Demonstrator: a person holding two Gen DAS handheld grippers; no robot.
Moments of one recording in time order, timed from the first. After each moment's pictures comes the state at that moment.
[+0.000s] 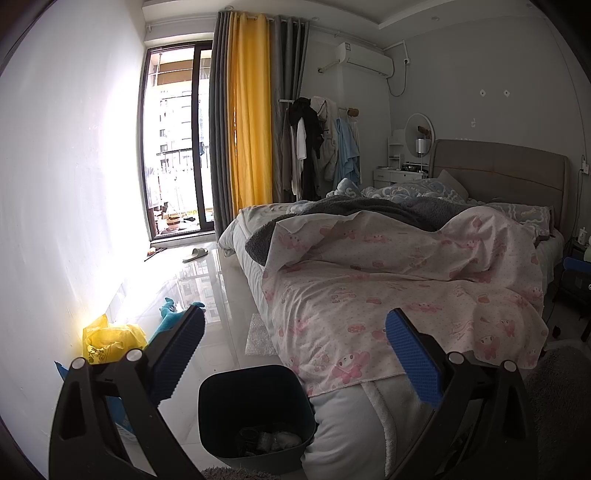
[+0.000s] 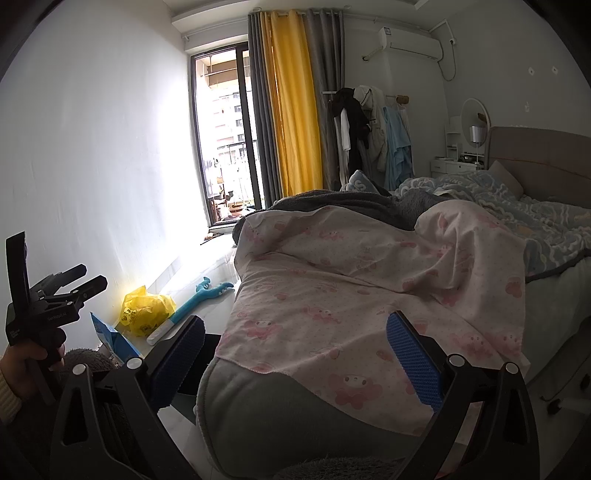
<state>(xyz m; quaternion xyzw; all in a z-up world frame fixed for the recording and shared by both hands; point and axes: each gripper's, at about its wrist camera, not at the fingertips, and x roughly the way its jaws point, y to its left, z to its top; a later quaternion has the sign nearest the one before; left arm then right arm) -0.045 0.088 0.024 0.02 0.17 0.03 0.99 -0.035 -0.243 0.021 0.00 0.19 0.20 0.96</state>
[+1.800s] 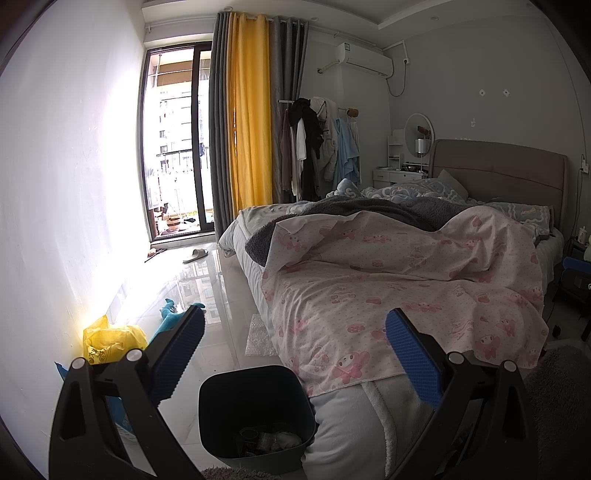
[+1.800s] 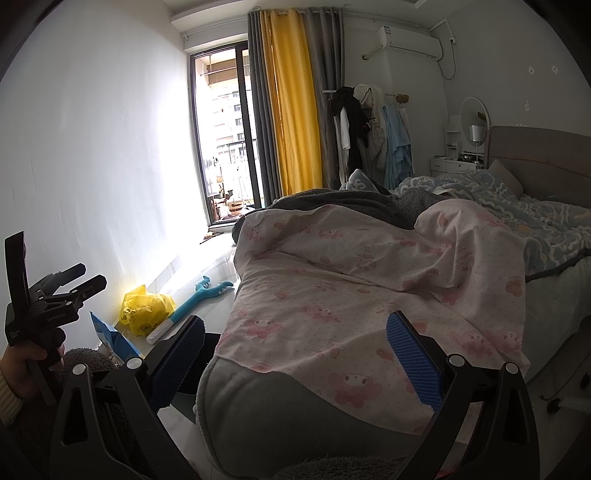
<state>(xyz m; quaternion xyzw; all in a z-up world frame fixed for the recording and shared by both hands) -0.045 0.088 0.024 0.02 0.17 0.03 0.99 -0.038 -0.241 0.021 0.01 0.19 0.20 0.96</state>
